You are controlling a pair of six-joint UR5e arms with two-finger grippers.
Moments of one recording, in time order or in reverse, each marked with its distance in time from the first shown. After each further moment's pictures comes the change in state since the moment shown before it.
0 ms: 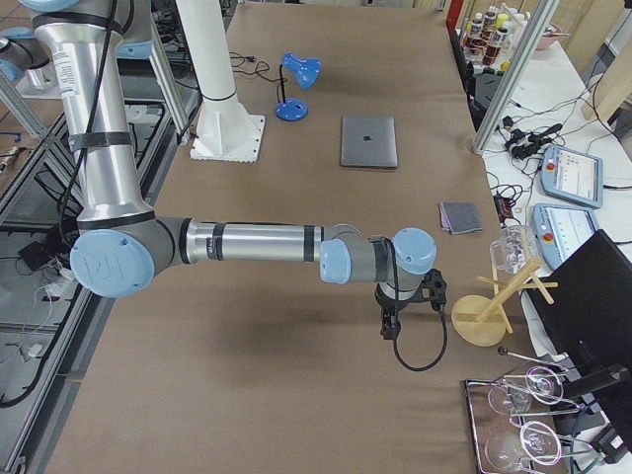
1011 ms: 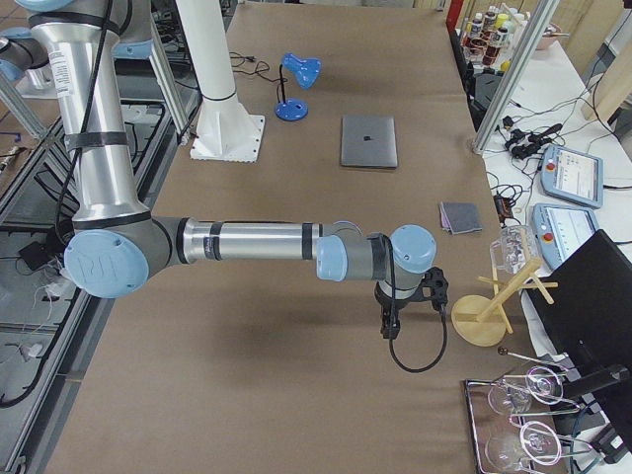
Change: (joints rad) left arm -0.041 0.021 0.001 0.003 -0.010 0.003; right arm 0.025 -0.008 0.032 -0.028 0.015 0.002
